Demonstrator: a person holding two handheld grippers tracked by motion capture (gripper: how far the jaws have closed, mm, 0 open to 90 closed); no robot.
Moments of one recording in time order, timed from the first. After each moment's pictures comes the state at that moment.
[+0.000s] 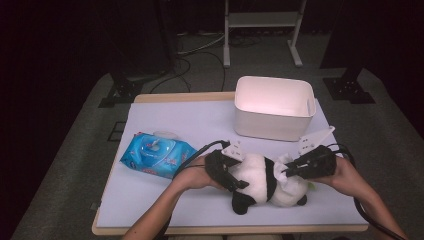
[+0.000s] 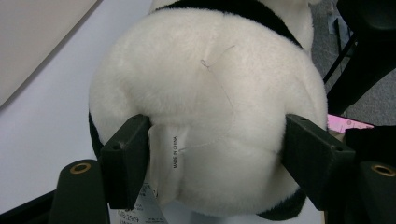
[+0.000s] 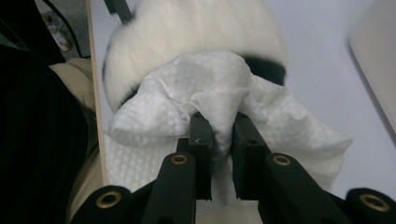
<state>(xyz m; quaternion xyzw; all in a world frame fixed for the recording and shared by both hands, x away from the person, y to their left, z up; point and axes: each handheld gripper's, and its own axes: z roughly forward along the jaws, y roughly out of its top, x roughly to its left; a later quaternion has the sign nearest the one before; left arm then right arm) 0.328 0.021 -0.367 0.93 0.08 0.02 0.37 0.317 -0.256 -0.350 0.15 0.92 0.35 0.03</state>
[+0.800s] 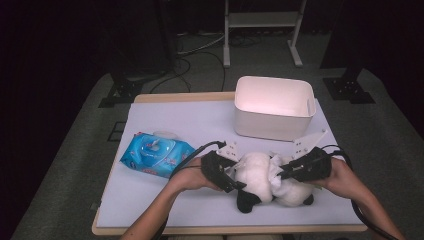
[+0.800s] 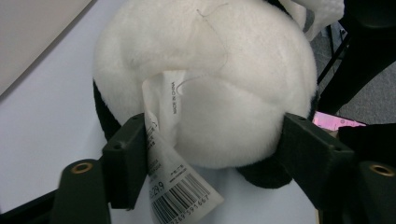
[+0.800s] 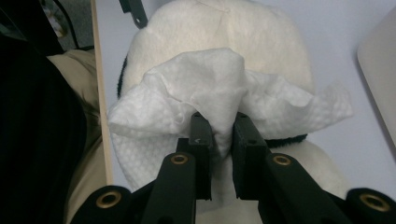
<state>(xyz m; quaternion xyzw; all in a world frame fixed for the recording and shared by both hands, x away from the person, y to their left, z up) 0.326 0.032 -0.373 0.92 0.08 0.01 0.38 0.306 -0.241 -0.342 0.13 0.93 0.33 0.05</state>
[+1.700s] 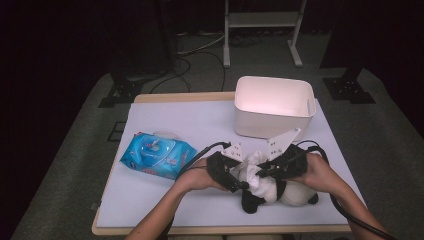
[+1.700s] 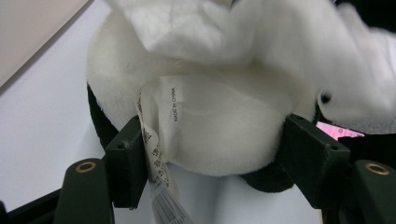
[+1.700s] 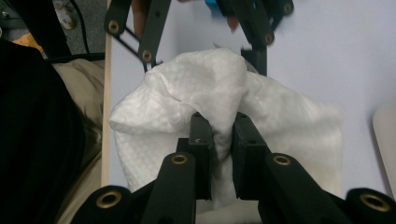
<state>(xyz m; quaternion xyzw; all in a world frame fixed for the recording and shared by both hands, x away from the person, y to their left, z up) 0.330 0.023 -0.379 0.92 0.08 0.00 0.39 0.310 -0.189 -0.331 0.06 0.94 0.33 0.06</state>
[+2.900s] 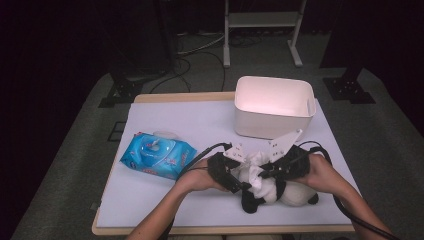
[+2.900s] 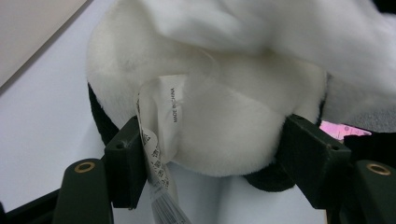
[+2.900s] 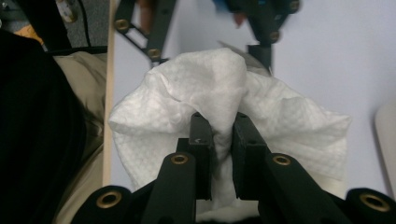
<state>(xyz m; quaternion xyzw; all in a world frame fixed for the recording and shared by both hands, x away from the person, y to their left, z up) 0.326 0.019 -0.380 0.92 0.08 0.01 0.38 0.310 -0.190 -0.330 0.06 0.94 0.33 0.06</state>
